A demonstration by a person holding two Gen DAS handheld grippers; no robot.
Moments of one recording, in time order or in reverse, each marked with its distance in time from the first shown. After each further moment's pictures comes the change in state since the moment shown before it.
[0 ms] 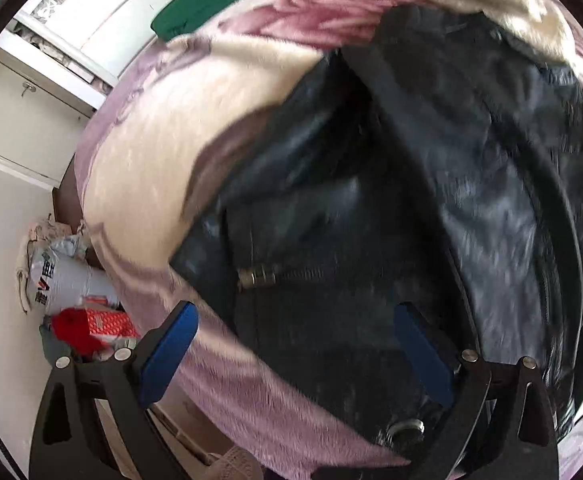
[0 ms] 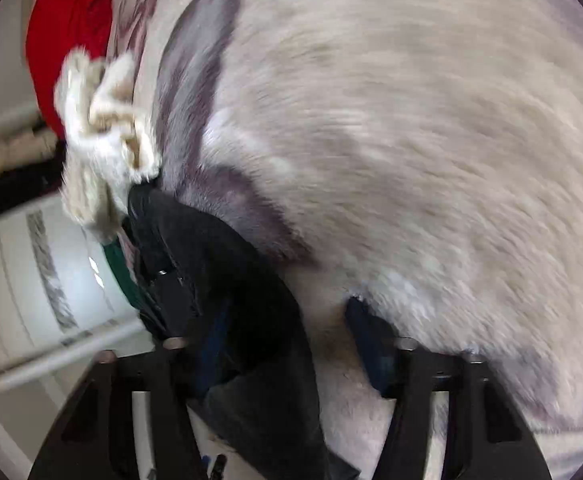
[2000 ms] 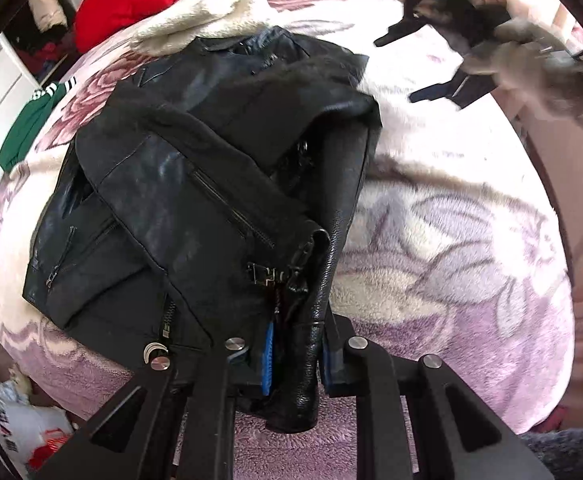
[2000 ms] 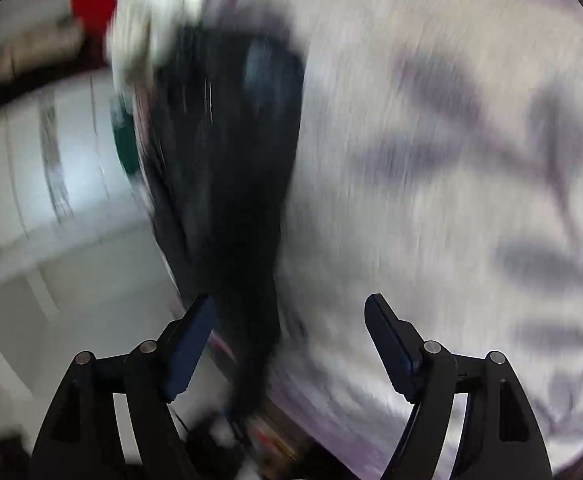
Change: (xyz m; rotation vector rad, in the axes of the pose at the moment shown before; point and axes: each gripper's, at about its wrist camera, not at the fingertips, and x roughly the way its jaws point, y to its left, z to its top) left arm -0.060 -0.129 -0.107 0.490 -0.243 -0.424; right arm -0.024 -0.036 -0.092 -0.110 0.213 0.070
